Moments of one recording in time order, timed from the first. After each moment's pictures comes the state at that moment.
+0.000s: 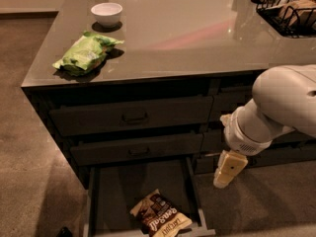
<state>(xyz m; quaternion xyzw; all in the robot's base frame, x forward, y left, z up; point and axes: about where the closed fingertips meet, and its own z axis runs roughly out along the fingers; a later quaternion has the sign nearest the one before) 0.441 -0.177 0.765 -0.59 0.79 0.00 0.16</state>
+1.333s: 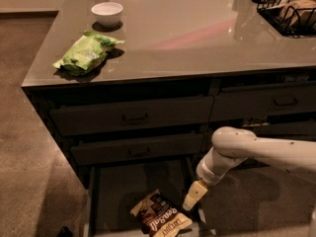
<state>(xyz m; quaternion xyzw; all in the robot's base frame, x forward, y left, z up) 0.465 -0.147 0.489 -0.47 0.86 0.19 0.05</state>
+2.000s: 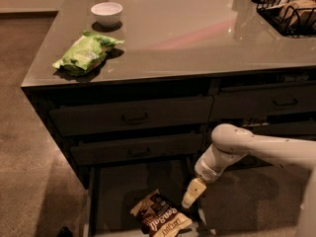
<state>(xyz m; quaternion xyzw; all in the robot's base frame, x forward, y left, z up) 0.473 -0.141 0.480 -0.48 0.85 0.22 0.04</state>
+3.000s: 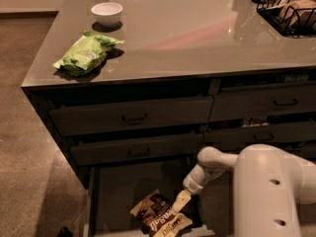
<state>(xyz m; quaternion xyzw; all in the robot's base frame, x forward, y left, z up) 0.502 -0.111 0.285 -0.45 0.84 0.32 -0.01</state>
